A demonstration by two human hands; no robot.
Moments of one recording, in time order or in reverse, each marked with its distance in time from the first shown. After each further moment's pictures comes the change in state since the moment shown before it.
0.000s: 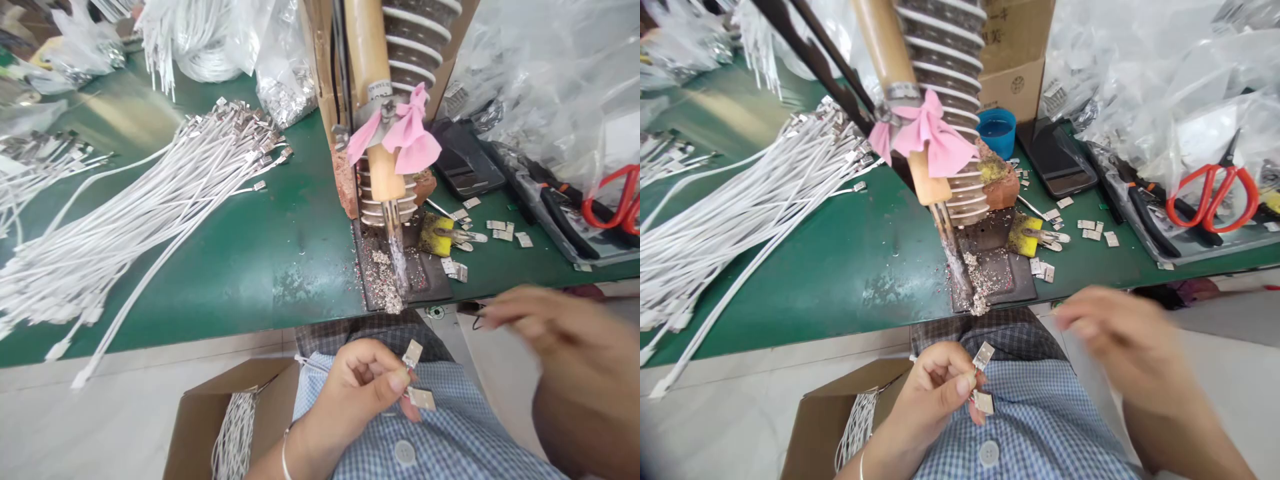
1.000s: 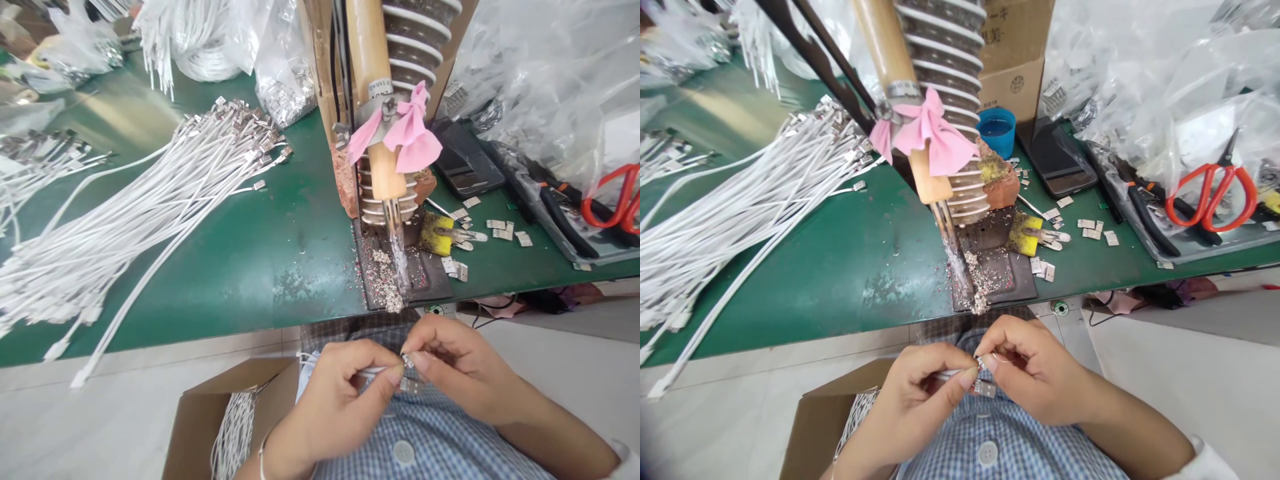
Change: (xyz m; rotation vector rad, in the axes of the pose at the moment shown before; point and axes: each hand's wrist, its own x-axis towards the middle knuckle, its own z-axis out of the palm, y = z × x) left_hand -0.005 0.042 0.009 1.013 0.003 0.217; right_hand 0.004 -0.041 0.071 0.739 -0.339 0.252
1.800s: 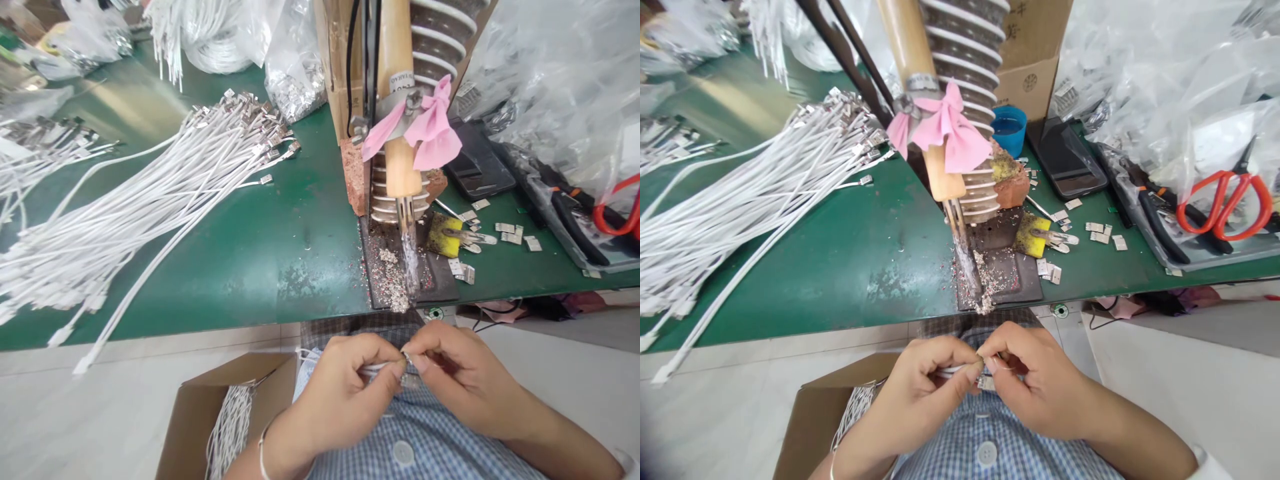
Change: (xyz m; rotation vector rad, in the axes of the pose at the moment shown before) left_hand 0.005 0.005 0.000 0.003 -0.027 -0.153; right_hand -0.003 -0.001 0.003 -0.309 0.014 -0.108
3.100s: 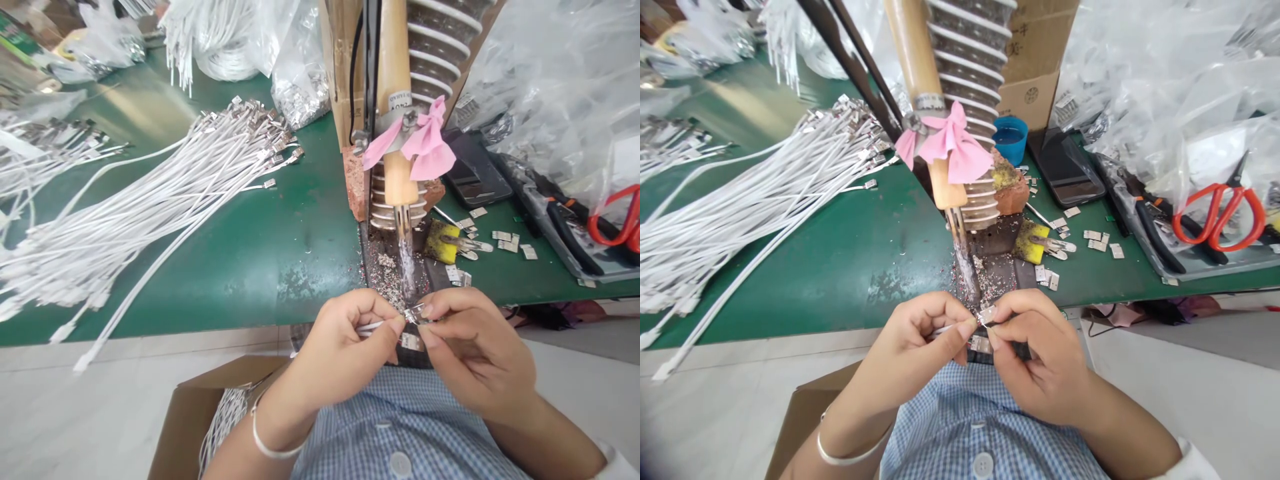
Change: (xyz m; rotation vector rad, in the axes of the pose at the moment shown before) left_hand 0.030 0.032 -0.017 -0.268 0.041 -0.129; right_hand 0.018 -0.005 -0.011 -0.245 0.435 -0.412
